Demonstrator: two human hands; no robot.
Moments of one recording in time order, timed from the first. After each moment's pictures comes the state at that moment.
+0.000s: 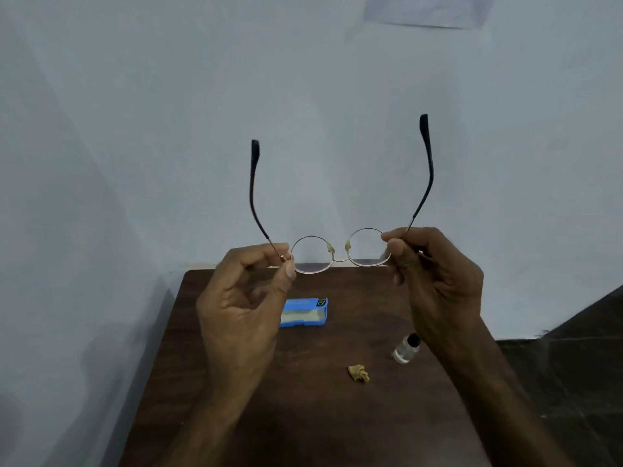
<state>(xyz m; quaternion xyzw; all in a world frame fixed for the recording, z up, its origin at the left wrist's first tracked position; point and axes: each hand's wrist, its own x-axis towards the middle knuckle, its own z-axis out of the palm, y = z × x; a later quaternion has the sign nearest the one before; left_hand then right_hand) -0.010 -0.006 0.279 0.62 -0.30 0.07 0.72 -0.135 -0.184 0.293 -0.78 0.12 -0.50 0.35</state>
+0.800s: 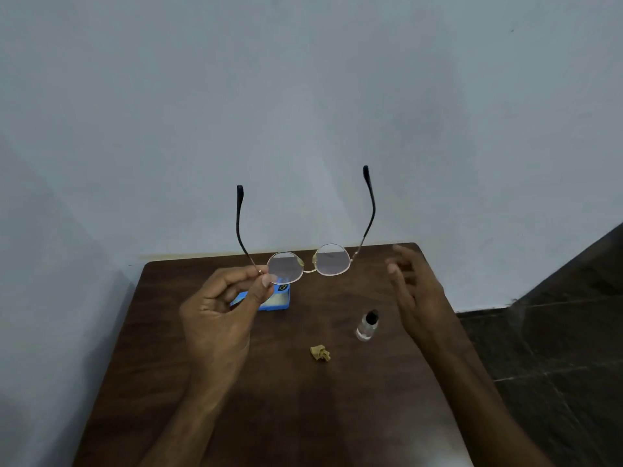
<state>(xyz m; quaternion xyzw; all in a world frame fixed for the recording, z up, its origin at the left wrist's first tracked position) -0.050 -0.054 0.225 0.62 -0.23 -0.05 0.75 -0.216 -0.289 0.175 -0.79 0.33 -0.38 0.34</state>
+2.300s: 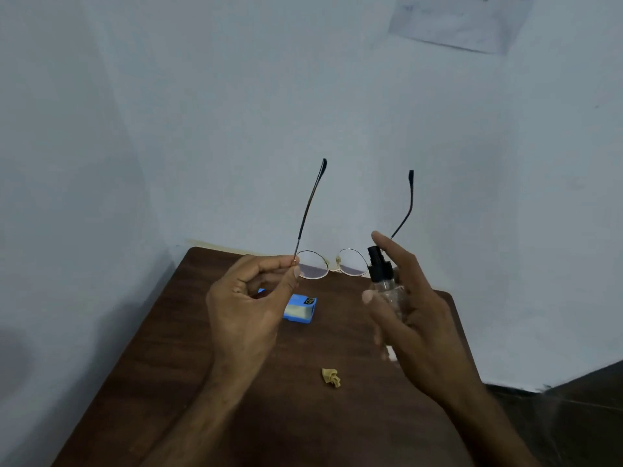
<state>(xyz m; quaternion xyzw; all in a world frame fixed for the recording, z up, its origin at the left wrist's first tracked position) -0.055 -0.039 0.255 0.68 -0.18 0.06 0.71 -0.199 -0.195 0.302 -0.85 0.13 -0.24 0.45</state>
